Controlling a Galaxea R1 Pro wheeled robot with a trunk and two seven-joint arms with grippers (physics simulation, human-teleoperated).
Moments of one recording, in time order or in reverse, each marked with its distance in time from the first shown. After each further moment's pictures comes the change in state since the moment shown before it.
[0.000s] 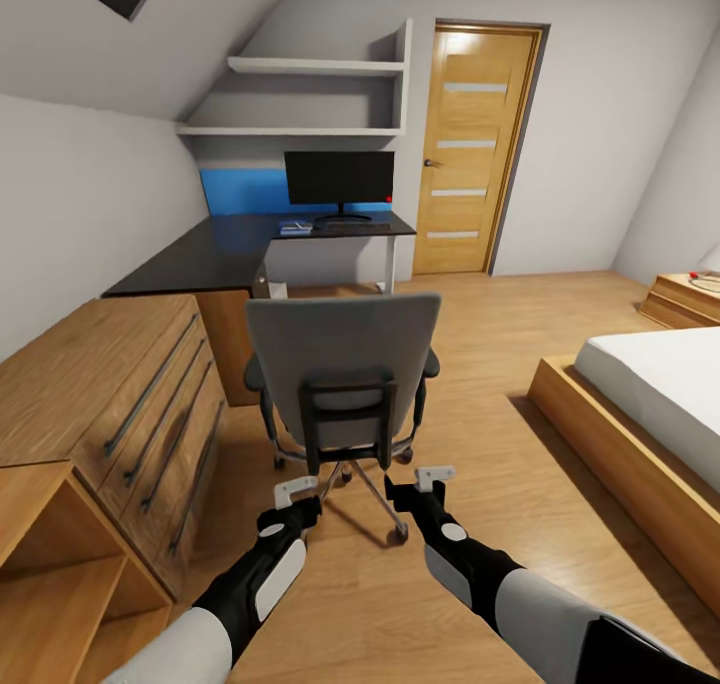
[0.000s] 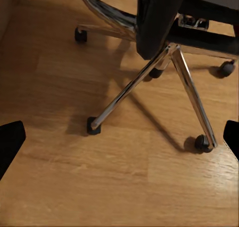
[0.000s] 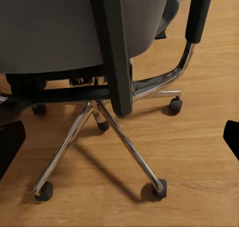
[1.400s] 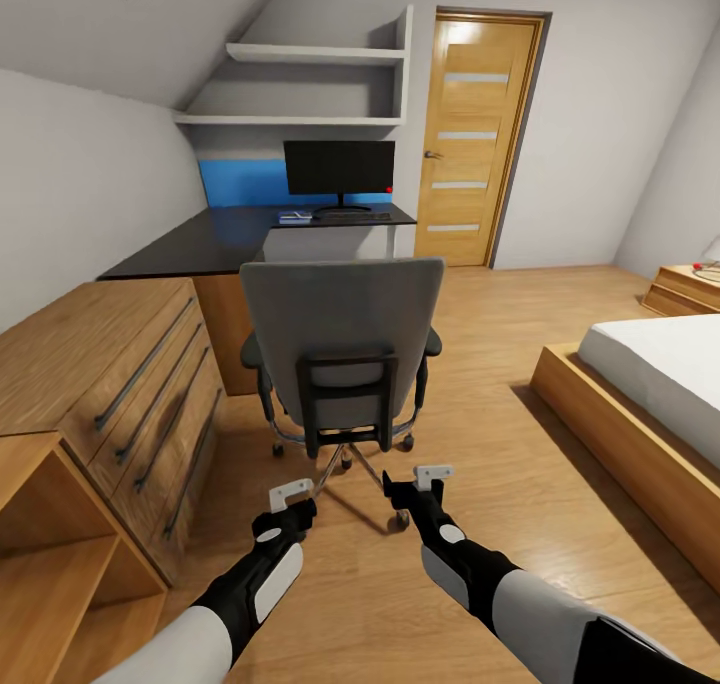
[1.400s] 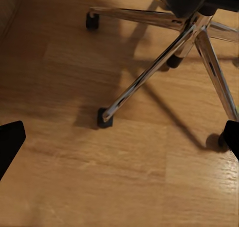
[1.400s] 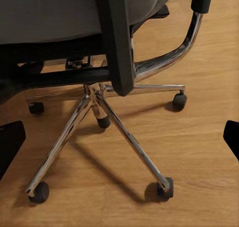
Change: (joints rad) left arm -0.014 -0.001 0.006 0.069 -0.006 -0.062 0.001; right arm 0.002 0.010 0.001 0.001 -0.003 -0.051 -0.006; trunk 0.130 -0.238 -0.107
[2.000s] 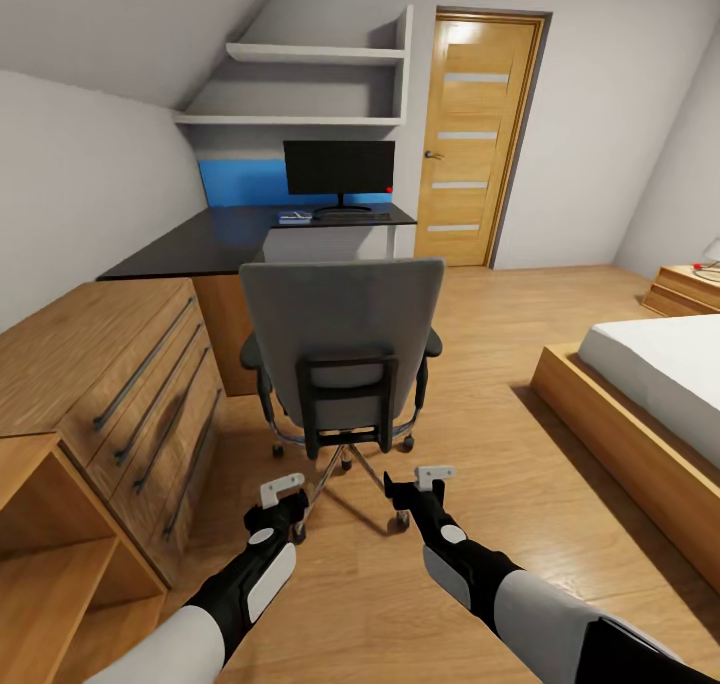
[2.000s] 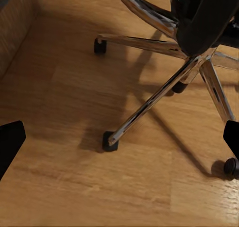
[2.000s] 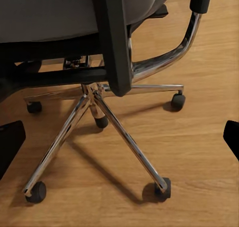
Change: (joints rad) left arm 0.000 0.024 -0.005 -0.004 -0.004 -0.088 -0.001; right arm 0.000 -0.006 0.005 -0.001 0.001 0.004 0.000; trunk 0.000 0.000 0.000
